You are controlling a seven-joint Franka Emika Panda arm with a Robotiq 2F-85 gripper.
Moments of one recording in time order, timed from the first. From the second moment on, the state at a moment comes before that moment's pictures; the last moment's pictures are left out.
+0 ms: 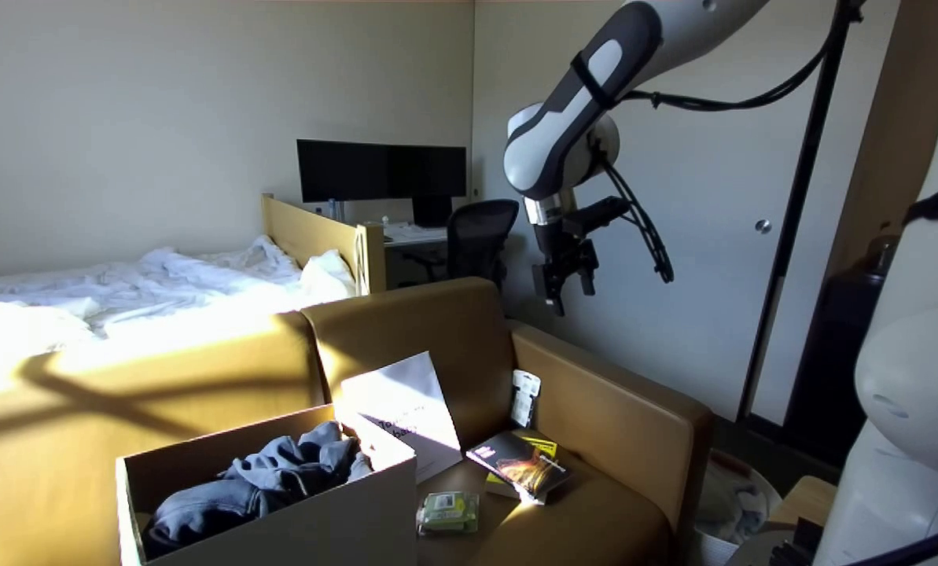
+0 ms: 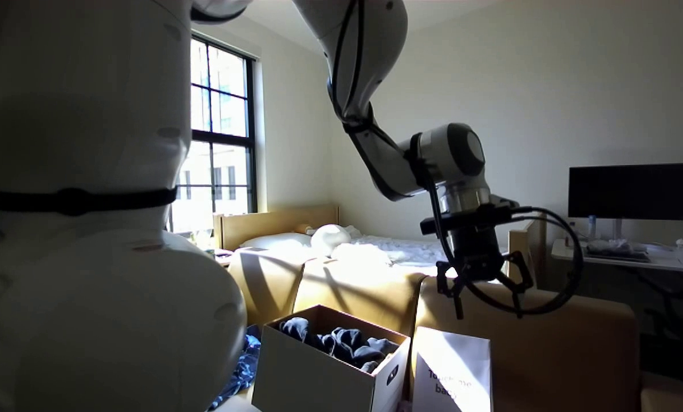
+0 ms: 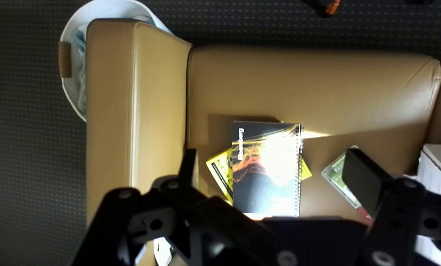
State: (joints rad) arm -0.07 0.05 -0.15 -2.21 -0.32 2.09 -0.06
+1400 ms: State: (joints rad) arm 0.04 0.68 -0.13 -1.80 -0.39 2.32 0.22
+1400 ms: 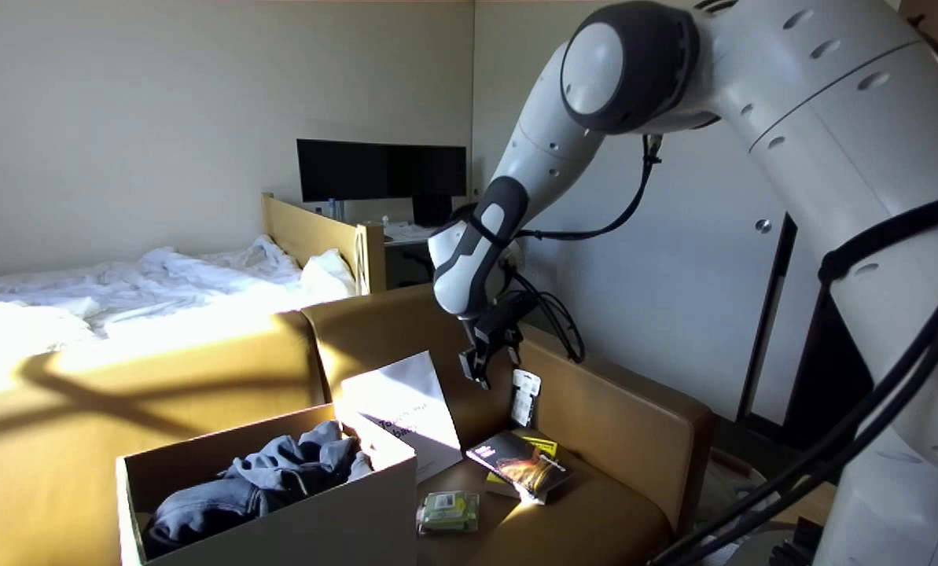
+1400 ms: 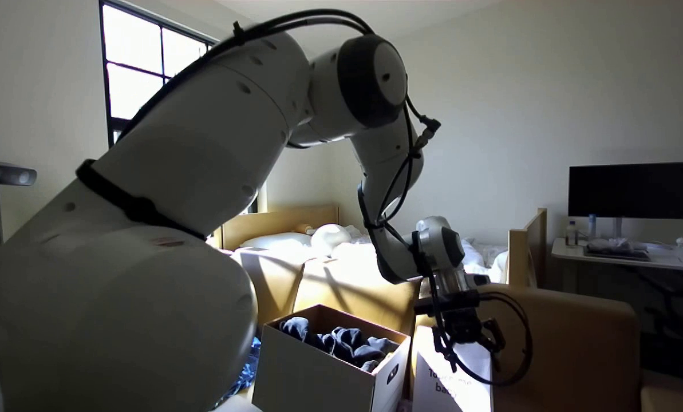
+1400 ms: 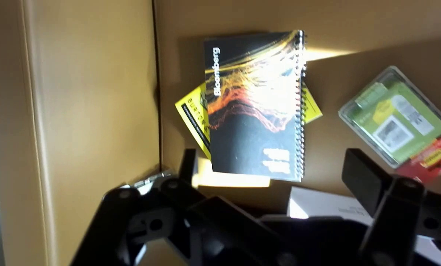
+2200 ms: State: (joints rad) arm 0.15 1.27 -0.16 -1.10 -0.39 1.89 0.15
